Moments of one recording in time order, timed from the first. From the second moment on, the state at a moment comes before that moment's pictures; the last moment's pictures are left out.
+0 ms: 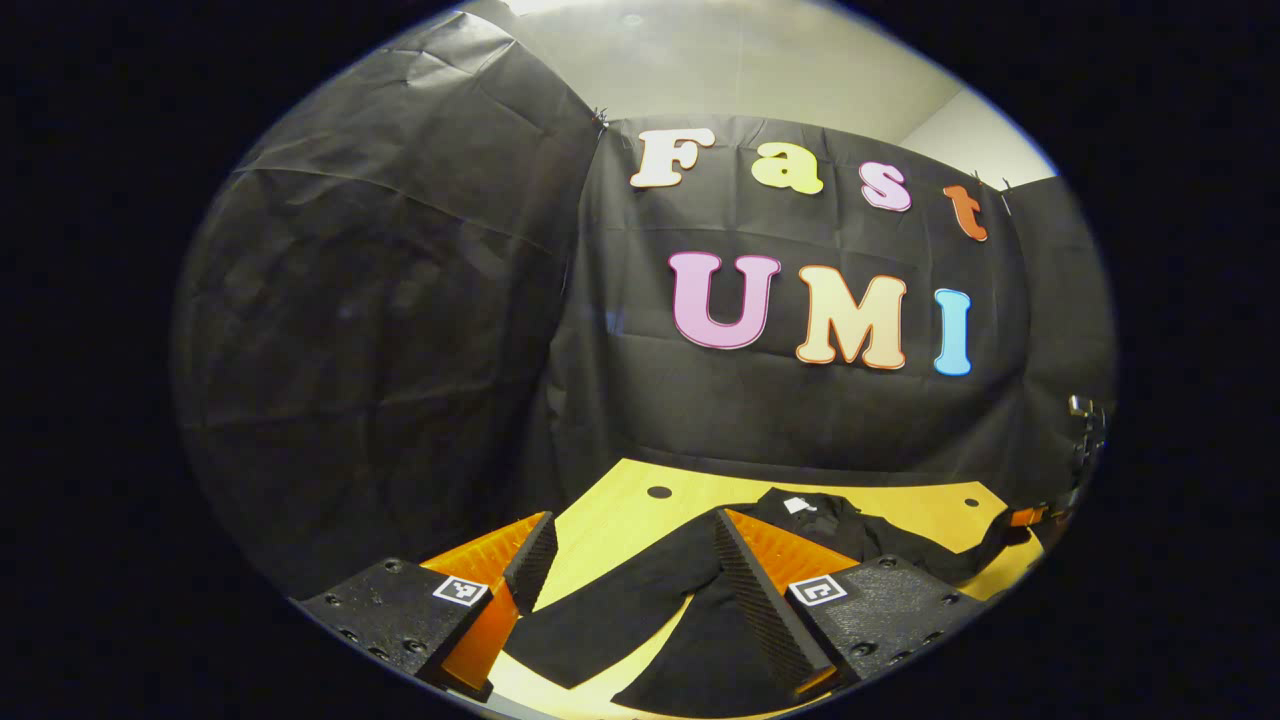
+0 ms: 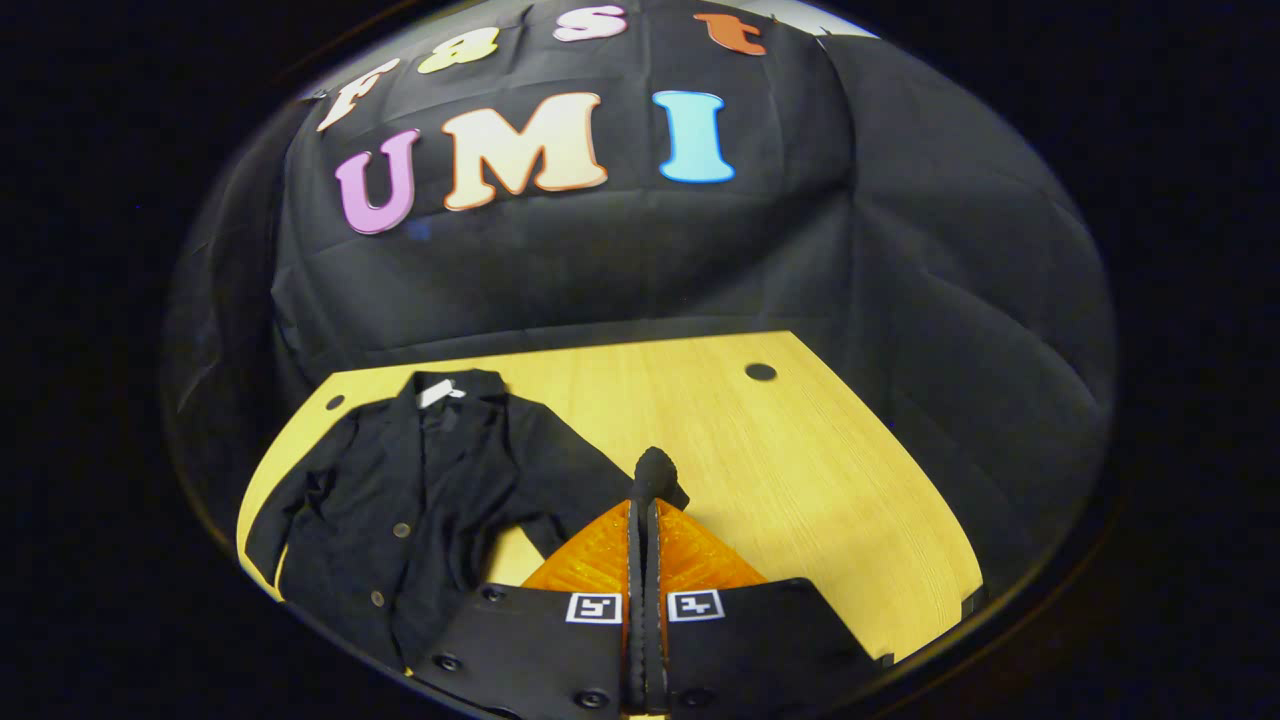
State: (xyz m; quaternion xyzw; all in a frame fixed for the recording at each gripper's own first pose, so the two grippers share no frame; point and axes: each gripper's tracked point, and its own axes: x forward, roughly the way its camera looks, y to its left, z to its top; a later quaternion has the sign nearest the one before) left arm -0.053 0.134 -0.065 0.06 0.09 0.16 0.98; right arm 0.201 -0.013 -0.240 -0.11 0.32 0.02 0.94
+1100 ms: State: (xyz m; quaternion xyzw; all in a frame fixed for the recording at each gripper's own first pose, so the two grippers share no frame) left arm -0.074 0.192 -0.155 0.04 0.19 0.14 0.97; right arm 0.207 0.349 -0.216 -0.07 0.21 0.28 0.94
